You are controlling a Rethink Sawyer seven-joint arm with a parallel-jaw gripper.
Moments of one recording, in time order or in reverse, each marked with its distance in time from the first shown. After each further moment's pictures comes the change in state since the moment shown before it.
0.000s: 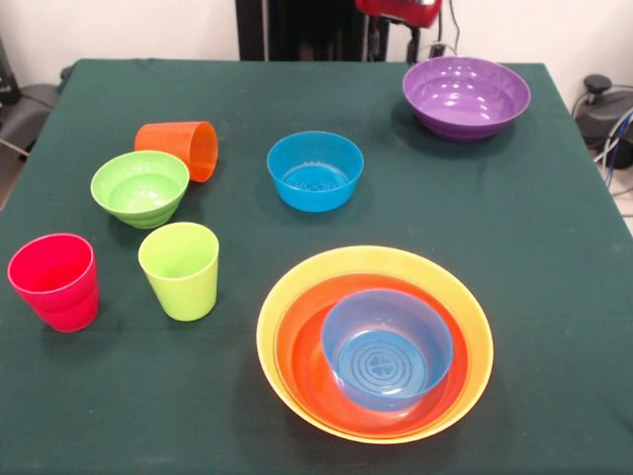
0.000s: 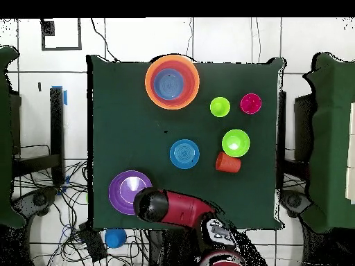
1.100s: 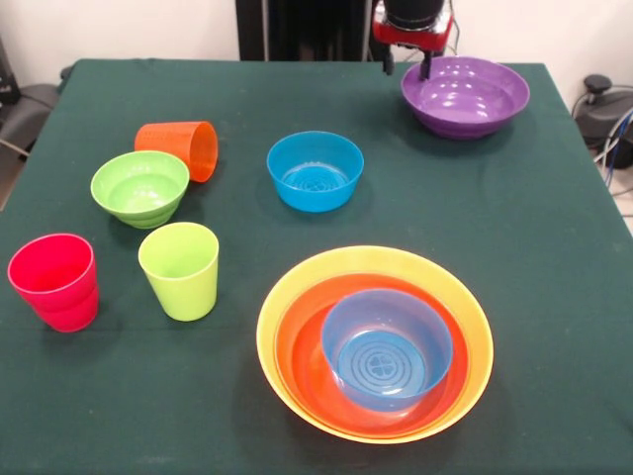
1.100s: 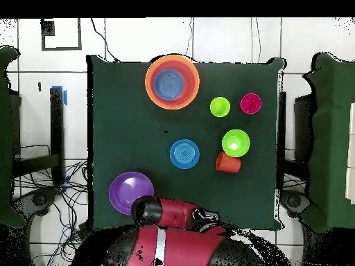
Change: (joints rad) arm 0.000 0.193 0.031 -0.001 -0.054 -0.124 0.000
